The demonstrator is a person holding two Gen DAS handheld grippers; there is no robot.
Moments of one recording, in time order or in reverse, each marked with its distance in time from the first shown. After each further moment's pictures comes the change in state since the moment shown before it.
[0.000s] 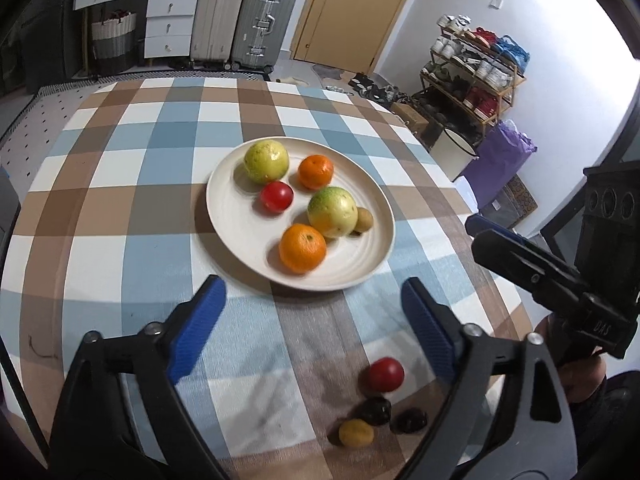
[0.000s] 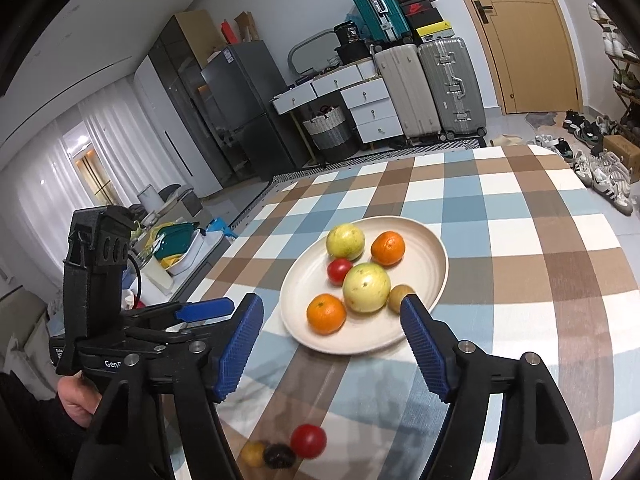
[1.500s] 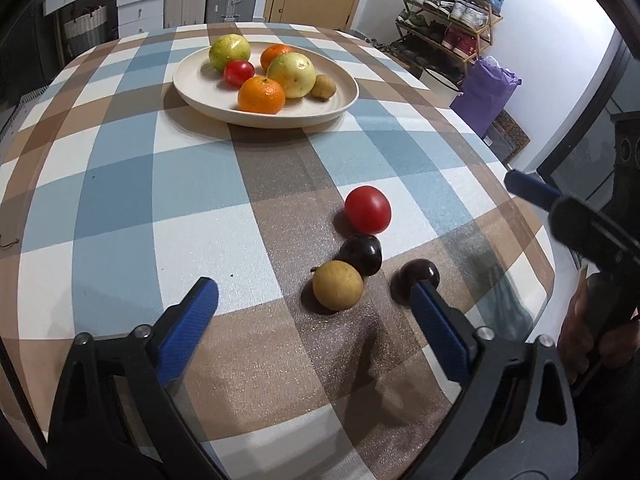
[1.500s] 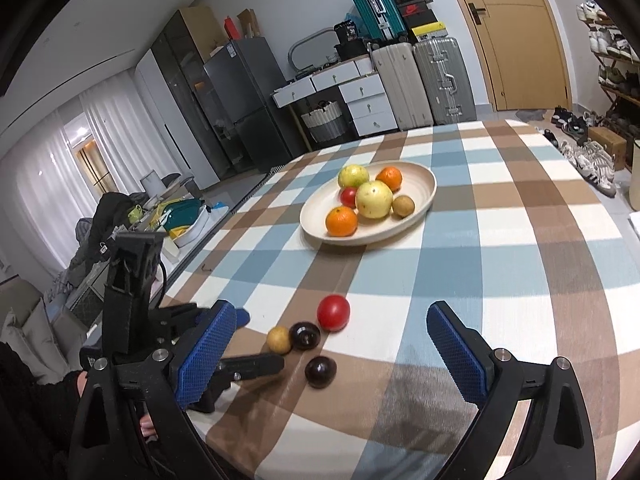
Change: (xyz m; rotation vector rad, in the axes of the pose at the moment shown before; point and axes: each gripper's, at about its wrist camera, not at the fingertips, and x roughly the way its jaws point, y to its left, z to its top) left arm 0.009 -0.023 -0.117 0.120 0.143 -0.014; right arm -0.061 0.025 -0.099 -0.001 0.006 -0.031
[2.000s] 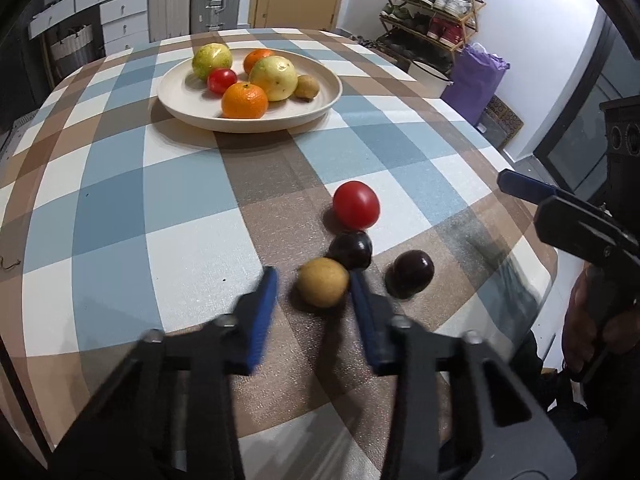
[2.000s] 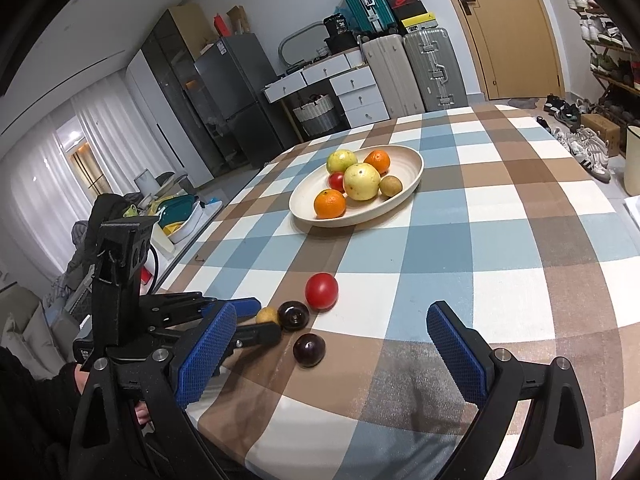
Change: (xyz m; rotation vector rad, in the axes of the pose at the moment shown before) left arm -0.002 -0.009 -0.002 0.089 -0.014 0.004; right arm -0.003 -0.007 -0.013 0.024 0.019 -0.015
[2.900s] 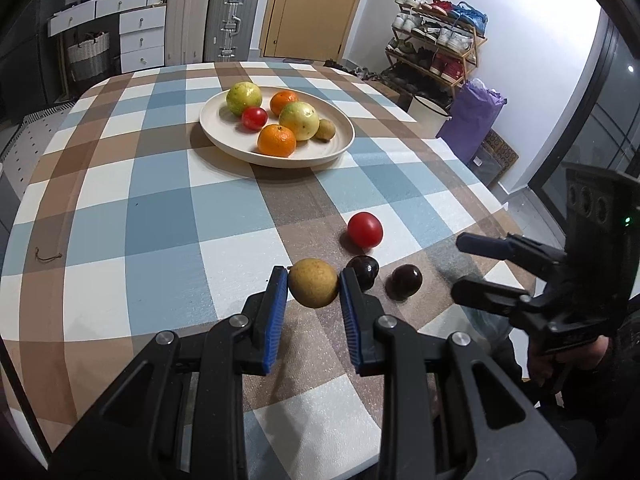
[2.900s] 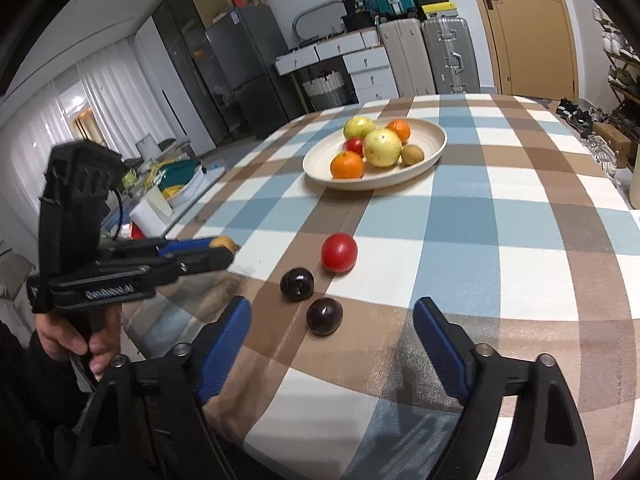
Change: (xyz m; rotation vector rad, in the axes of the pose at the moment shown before) left arm -0.061 0.023 -0.012 -0.062 -0.118 -0.010; right arm 0.021 0.019 -0.019 -0.082 0.092 -0.017
